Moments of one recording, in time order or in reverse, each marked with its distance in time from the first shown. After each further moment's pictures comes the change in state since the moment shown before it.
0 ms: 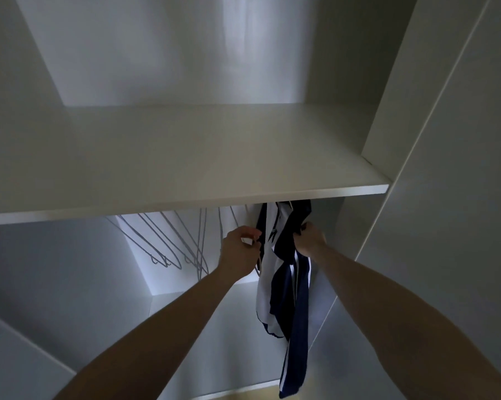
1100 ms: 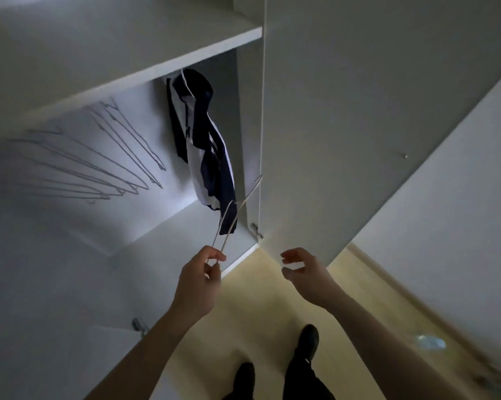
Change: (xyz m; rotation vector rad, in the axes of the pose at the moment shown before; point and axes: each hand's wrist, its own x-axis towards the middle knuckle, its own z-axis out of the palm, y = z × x) left_hand -0.291 -0.066 -0.116 0.356 -0.578 0.188; right_hand -0.475 0.119 0.084 0.450 0.059 0.357
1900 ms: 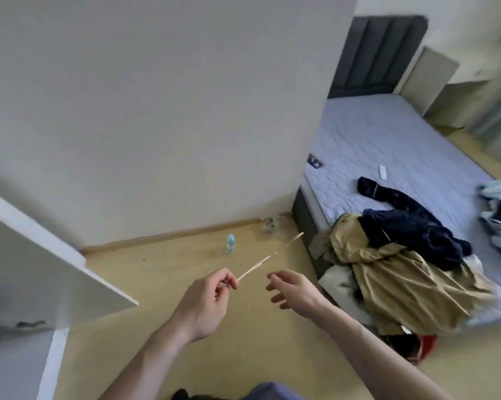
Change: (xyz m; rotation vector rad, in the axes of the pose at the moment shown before) left_hand -0.354 0.262 0.337 0.168 -1.140 0.672; right_hand -0.499 0.363 -0.156 0.616 0.715 0.453
